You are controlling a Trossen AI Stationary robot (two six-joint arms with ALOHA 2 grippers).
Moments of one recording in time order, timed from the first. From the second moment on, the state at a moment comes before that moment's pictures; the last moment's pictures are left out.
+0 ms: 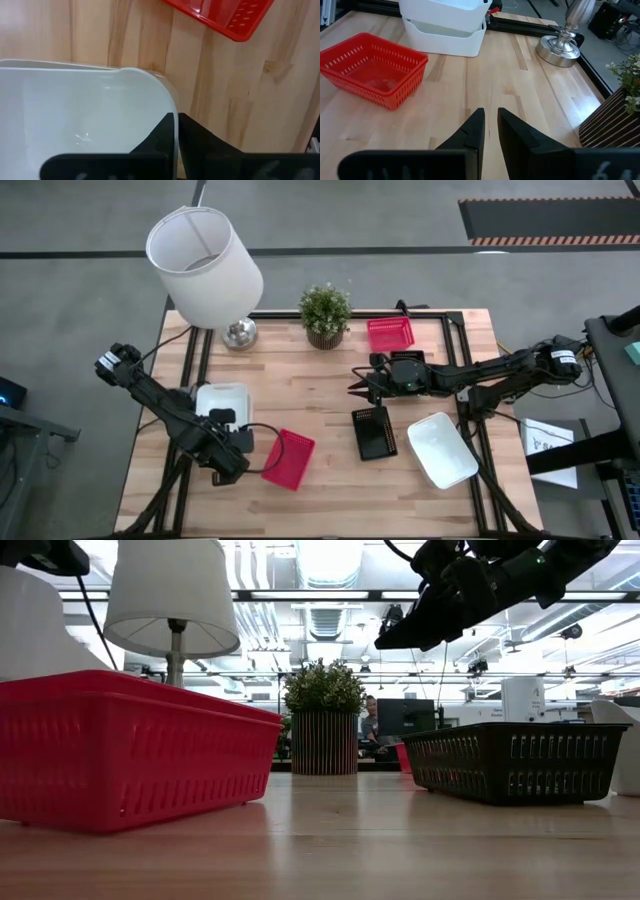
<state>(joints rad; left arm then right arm) -0.67 1.41 1.22 -1.28 -0.10 -0.80 -0.02 1.30 0.63 0.27 0.03 -0.15</state>
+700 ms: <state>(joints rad) -0.67 1.41 1.19 -1.27 -0.11 -0.78 -0.02 1.30 0.63 0.27 0.03 -0.14</state>
